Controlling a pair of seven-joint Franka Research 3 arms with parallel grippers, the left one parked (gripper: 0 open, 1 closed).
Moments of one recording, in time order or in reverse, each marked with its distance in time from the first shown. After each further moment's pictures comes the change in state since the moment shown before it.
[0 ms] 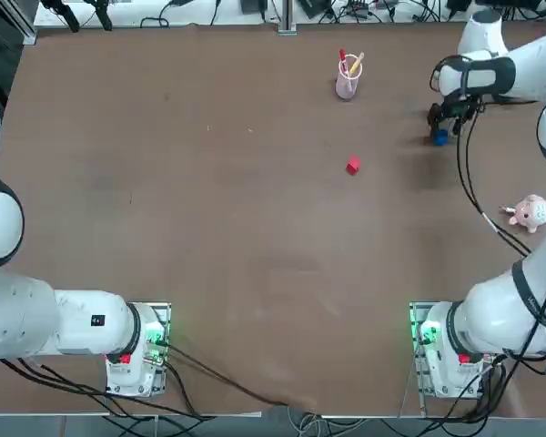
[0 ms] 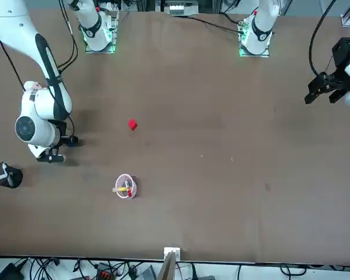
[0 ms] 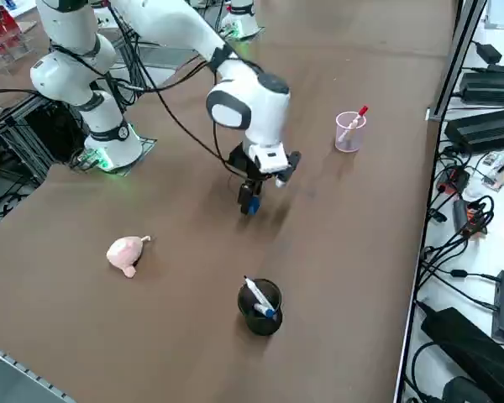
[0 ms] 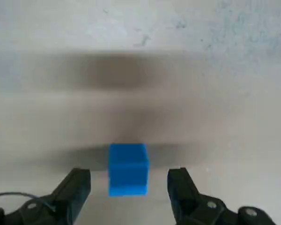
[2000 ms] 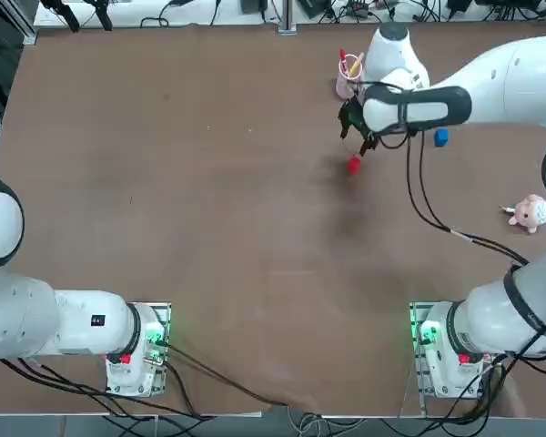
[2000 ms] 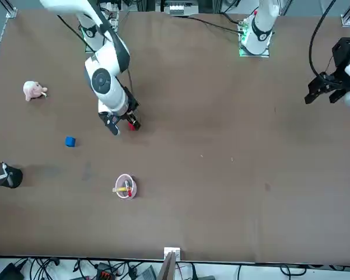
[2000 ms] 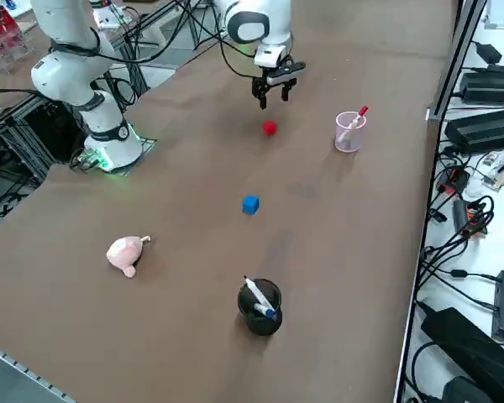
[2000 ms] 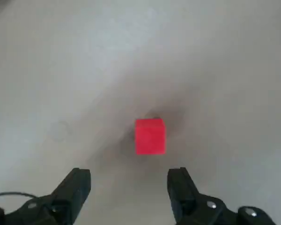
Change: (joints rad) arm 0.058 -0.138 0.546 -0.211 0.077 0.190 1.275
